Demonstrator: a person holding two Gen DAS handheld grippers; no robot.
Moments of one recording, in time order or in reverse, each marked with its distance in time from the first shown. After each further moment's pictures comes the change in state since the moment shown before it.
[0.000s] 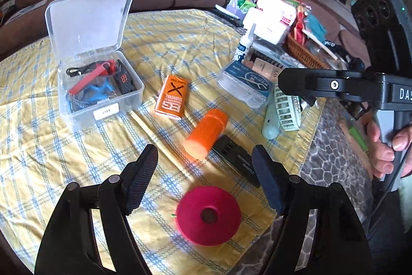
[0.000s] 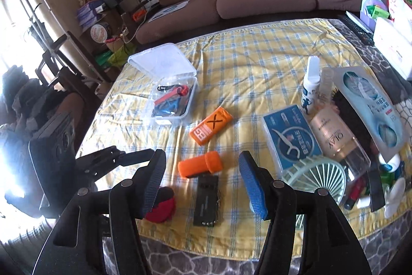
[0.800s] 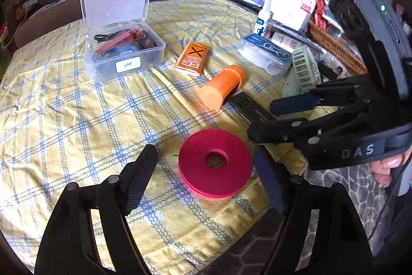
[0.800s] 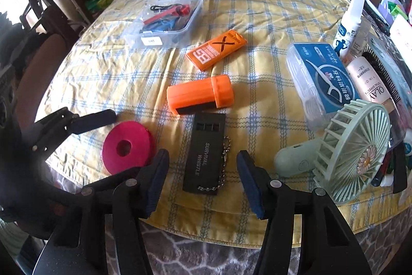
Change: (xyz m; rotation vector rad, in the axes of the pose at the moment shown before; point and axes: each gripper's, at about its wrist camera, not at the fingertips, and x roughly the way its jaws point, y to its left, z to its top) left arm -0.001 -0.008 -0.047 -0.028 0.014 0.165; right arm 0.076 0.016 -0.049 -0.149 0.243 -0.137
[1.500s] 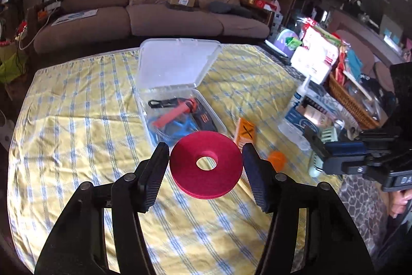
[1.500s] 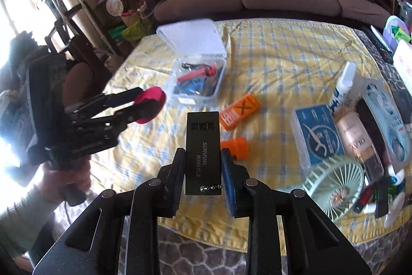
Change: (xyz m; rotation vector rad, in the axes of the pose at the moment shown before) left arm -0.026 0.074 0.085 -0.088 -0.147 0.060; right arm -0.071 0.007 0.055 0.007 -0.178 0.175
